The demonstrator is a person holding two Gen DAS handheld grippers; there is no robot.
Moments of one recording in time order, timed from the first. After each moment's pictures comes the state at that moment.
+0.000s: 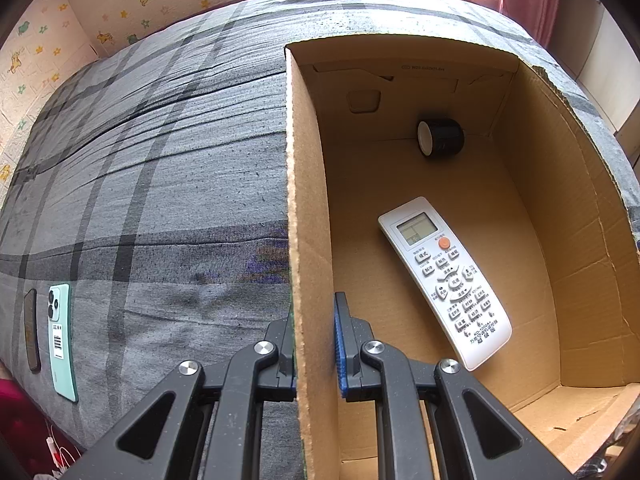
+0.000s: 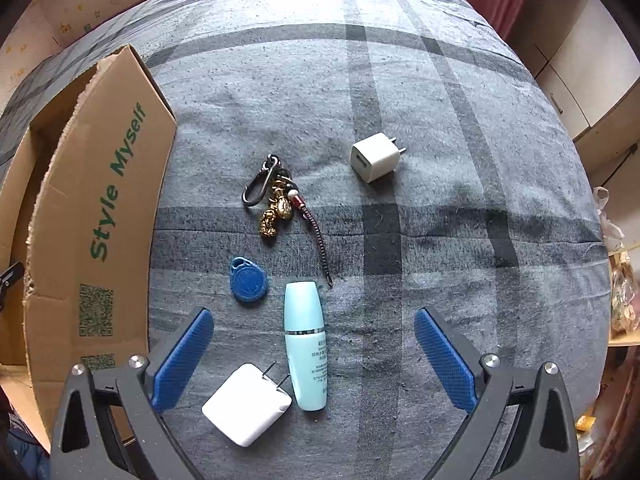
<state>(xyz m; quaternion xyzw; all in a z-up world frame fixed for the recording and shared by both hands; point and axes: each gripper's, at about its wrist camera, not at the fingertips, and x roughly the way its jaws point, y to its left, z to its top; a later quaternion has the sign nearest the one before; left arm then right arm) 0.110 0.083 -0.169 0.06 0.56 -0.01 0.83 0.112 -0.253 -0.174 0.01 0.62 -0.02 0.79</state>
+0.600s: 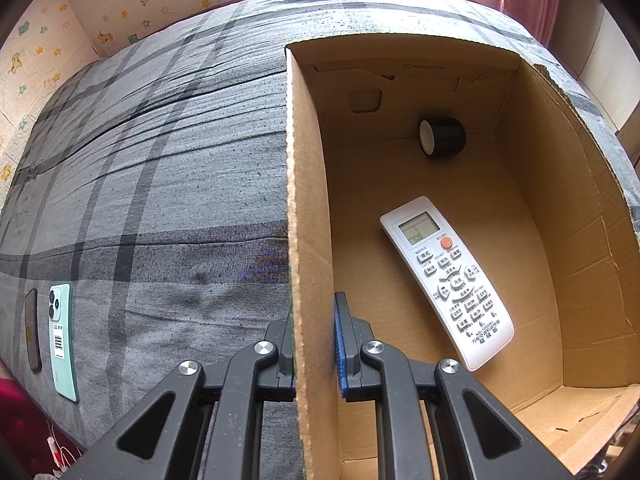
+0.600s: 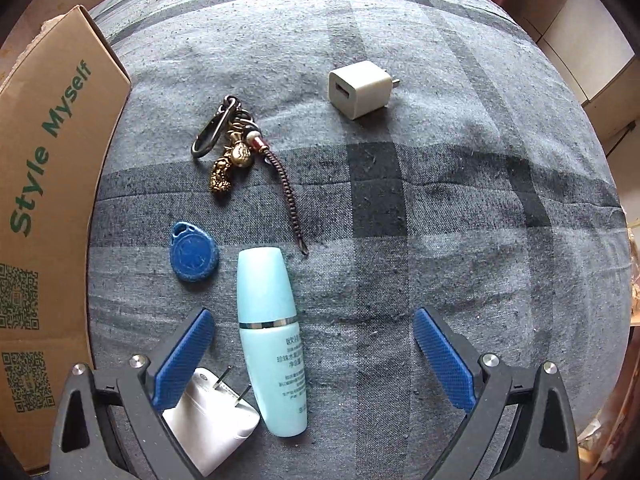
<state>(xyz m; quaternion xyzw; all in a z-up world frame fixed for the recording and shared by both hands) 0.112 0.083 -0.170 0.06 0.56 -0.01 0.83 0.105 -0.272 -0.234 0.02 0.64 -0.04 0.77</state>
